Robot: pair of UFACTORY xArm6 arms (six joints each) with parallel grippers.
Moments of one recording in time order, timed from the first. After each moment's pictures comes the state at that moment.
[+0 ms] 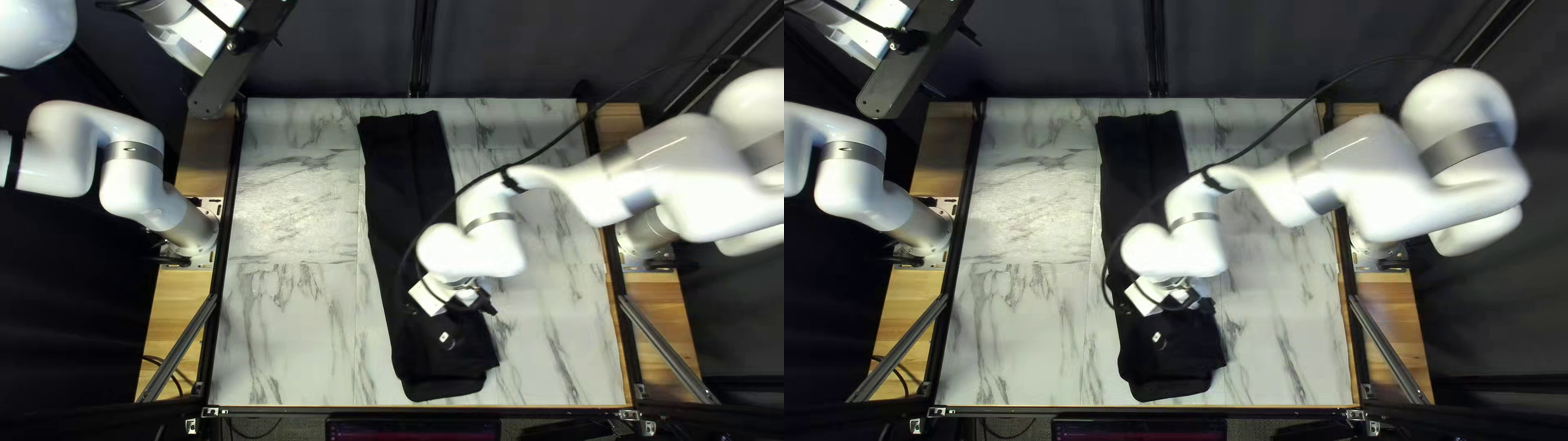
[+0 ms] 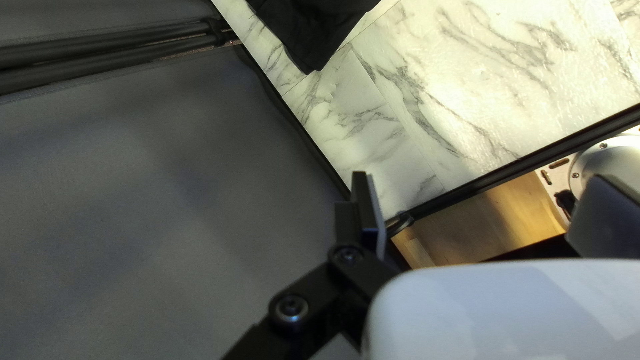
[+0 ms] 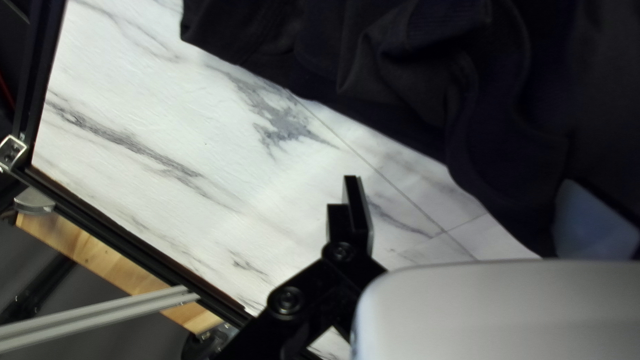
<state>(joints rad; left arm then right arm) 0.14 -0.73 -1.20 0.19 1.66 0.84 0.30 0.19 -1.05 0.16 1.04 -0.49</state>
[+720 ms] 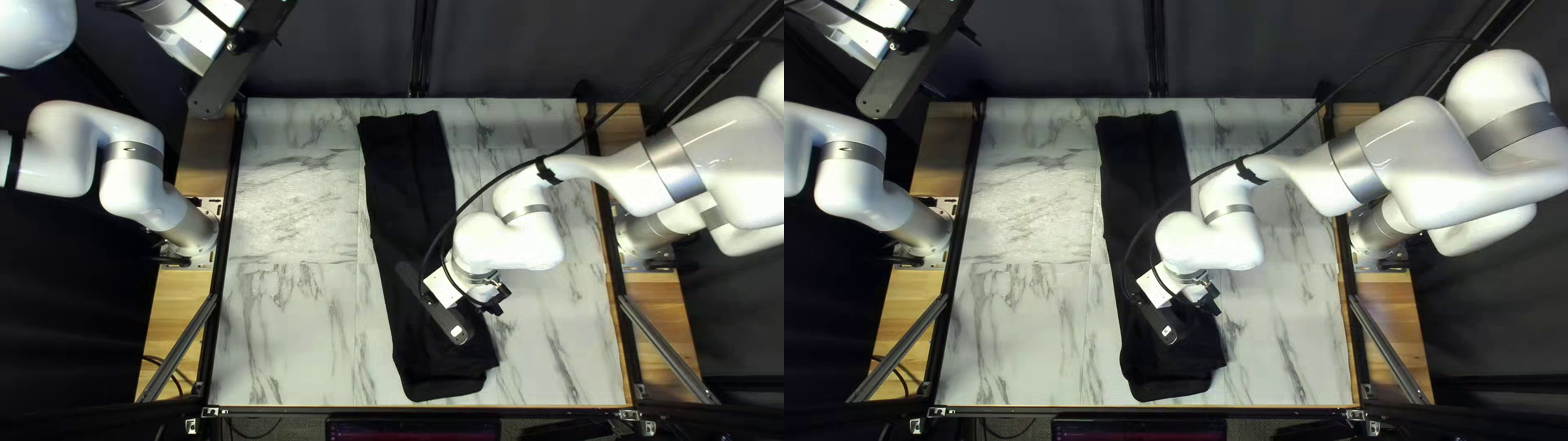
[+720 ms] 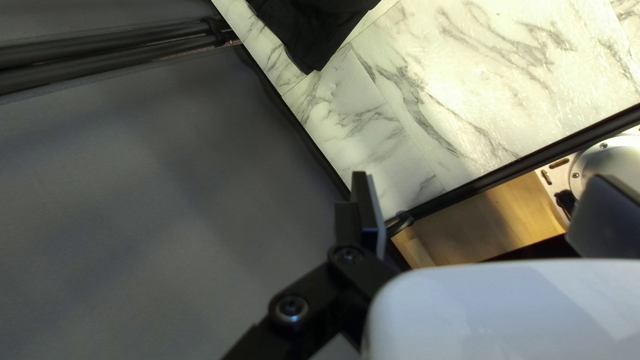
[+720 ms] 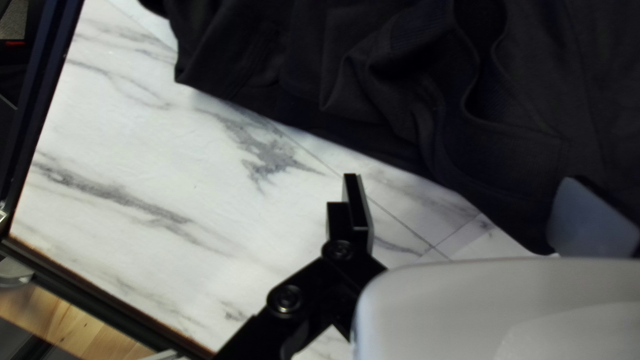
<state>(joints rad) 0.14 -0.73 -1.20 0.19 1.66 0.84 0.31 0.08 -0.91 0.13 0.81 -0.45</state>
